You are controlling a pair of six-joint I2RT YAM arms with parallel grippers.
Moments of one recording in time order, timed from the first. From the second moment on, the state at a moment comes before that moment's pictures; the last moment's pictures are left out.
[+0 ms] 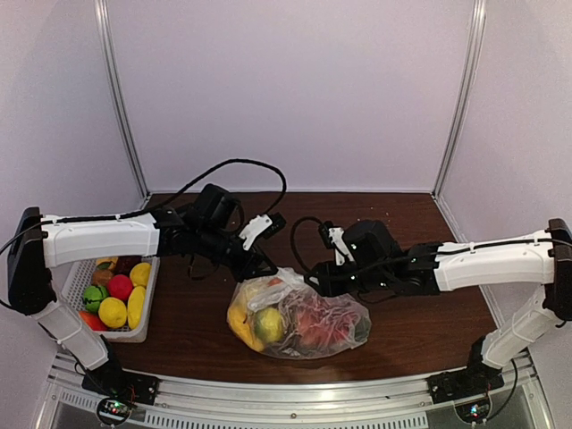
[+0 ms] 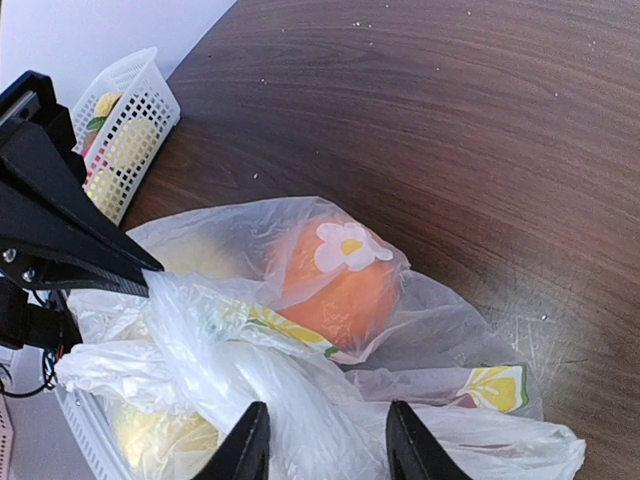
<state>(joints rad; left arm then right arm) -0.84 1.56 1.12 -0.34 0.41 0.03 1.01 1.46 0.90 -0.09 0.07 0.60</state>
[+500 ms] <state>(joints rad) -0.84 1.56 1.13 -0.32 0.46 0.03 1.00 1.47 0.91 -0.07 0.04 0.60</state>
